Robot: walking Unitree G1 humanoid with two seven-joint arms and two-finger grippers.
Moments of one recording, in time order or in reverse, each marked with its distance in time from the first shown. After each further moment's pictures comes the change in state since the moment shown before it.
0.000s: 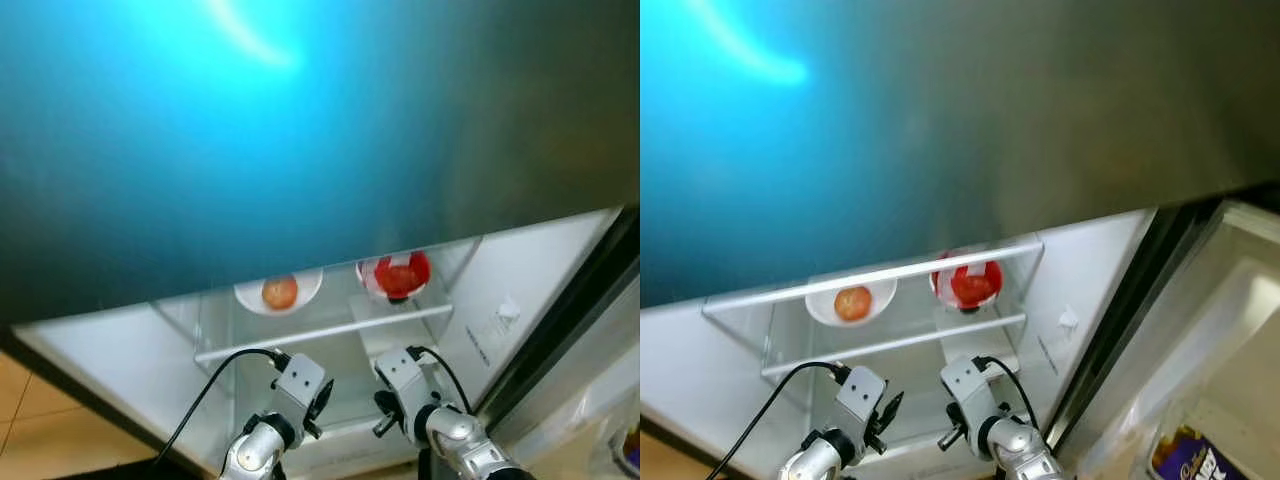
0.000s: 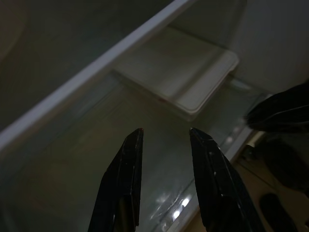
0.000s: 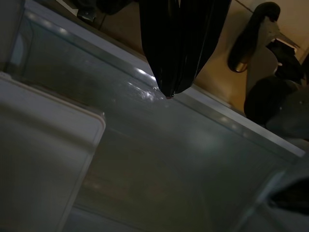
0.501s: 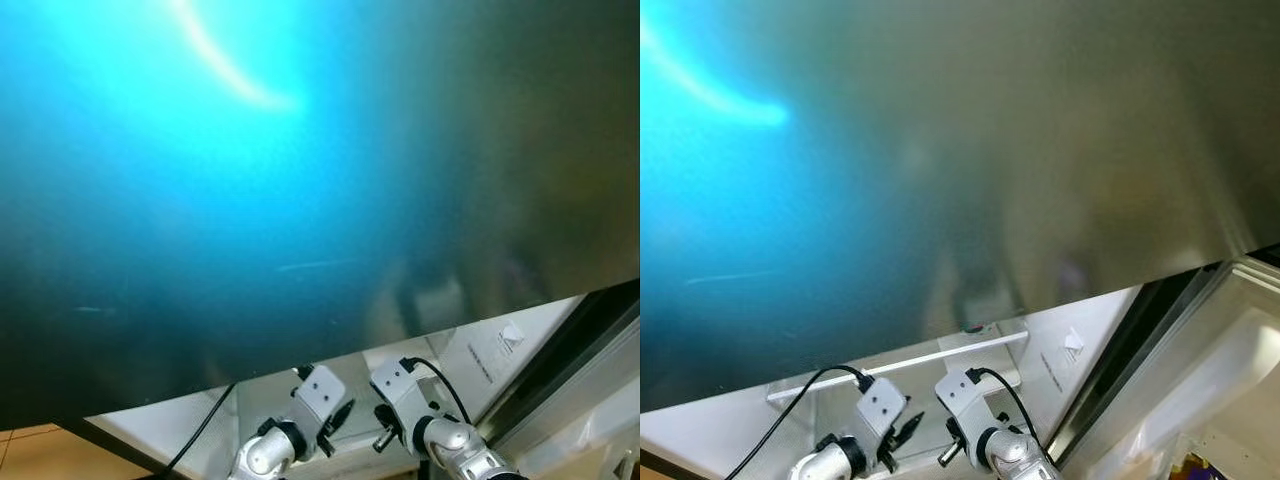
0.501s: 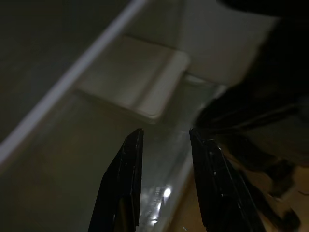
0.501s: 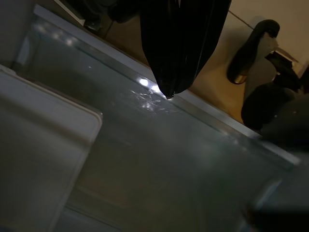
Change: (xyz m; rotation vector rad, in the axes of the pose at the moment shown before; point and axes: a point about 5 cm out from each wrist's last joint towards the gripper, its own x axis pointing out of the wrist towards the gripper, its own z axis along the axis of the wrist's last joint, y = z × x) left arm 0.004 -0.029 -0.001 0.044 0.026 -0.219; right arm 0.000 0.006 -0.011 -0.050 0.059 0.034
